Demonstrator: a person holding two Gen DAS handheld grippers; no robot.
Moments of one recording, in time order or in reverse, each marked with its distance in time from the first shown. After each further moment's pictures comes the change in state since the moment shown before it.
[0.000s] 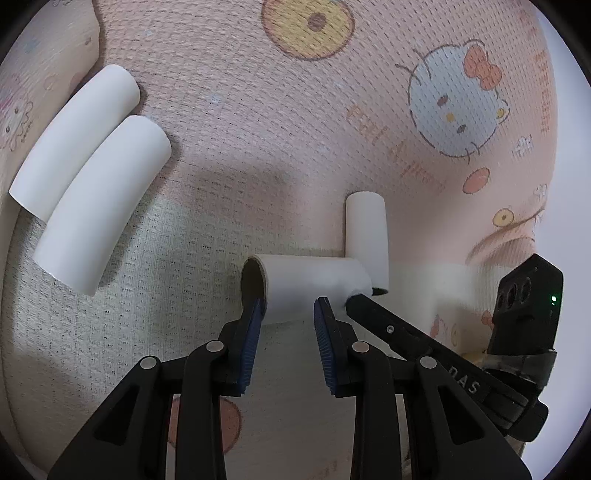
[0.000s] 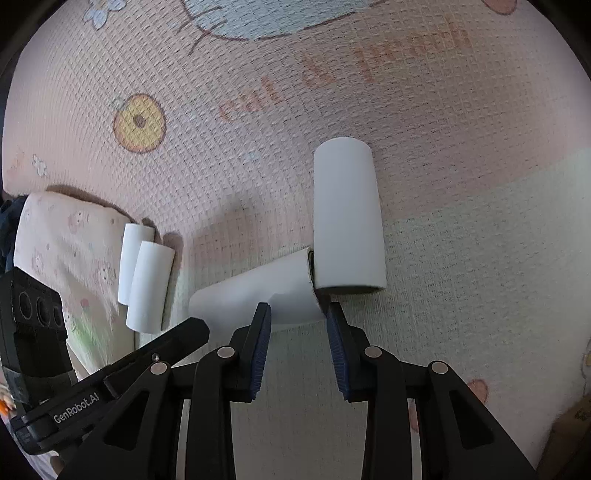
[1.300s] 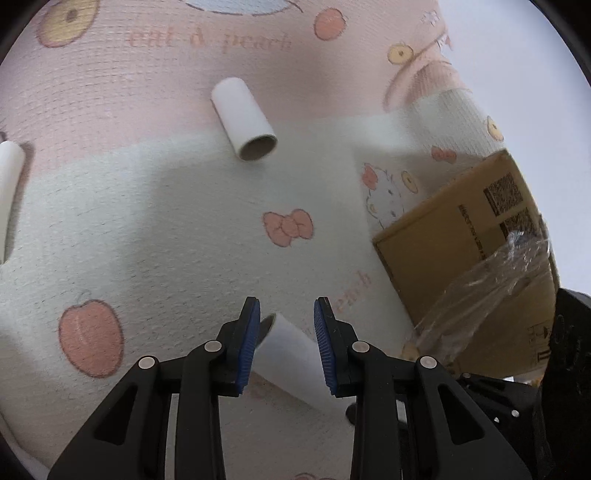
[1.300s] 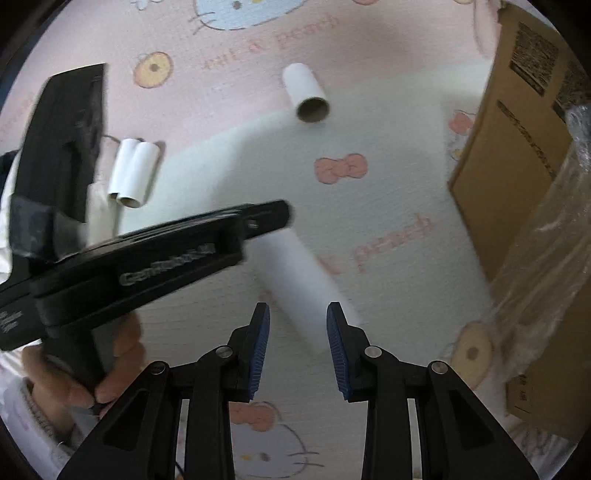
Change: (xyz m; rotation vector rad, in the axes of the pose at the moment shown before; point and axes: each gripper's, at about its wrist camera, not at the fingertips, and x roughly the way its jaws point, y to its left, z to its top) left arm -0.004 -0.085 -0.107 0.473 0.202 -0.081; right arm -0.106 0.011 -0.165 0.115 0.006 -0.269
